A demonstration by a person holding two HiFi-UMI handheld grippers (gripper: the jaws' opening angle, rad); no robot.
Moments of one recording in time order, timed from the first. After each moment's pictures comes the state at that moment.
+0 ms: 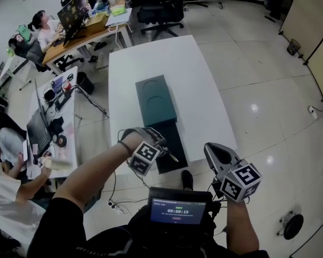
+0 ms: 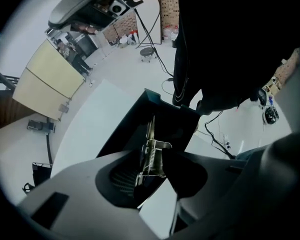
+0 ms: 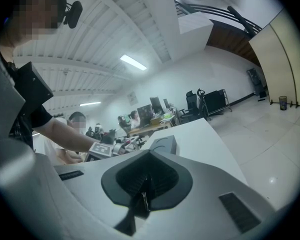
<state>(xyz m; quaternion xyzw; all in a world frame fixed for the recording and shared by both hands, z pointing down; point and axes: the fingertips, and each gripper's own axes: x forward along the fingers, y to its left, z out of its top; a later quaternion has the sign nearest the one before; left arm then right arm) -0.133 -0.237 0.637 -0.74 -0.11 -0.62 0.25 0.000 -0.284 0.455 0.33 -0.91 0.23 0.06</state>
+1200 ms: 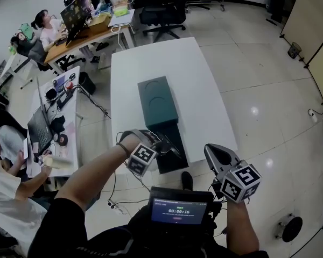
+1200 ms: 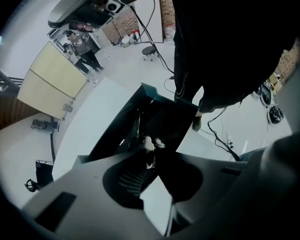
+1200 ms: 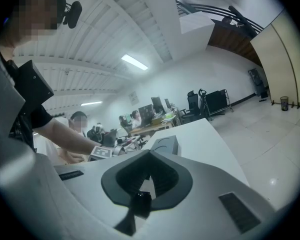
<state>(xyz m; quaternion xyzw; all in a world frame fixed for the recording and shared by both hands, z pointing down) -0.152 -0.231 0.652 -0.74 -0.10 -0.61 0.26 -0.006 -0.278 0.446 0.32 -0.92 0.23 0.06</state>
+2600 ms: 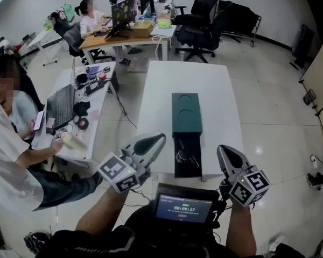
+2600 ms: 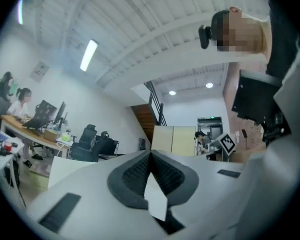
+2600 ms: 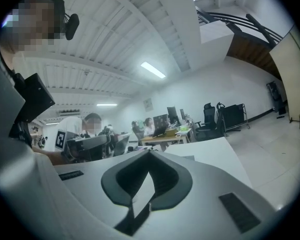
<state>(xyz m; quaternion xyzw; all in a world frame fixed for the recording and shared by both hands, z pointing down) -0.246 -0.162 0.321 -0.86 0.49 0.07 -0.07 -0.090 -0.225 0.350 0.27 -0.95 0.15 0.03</state>
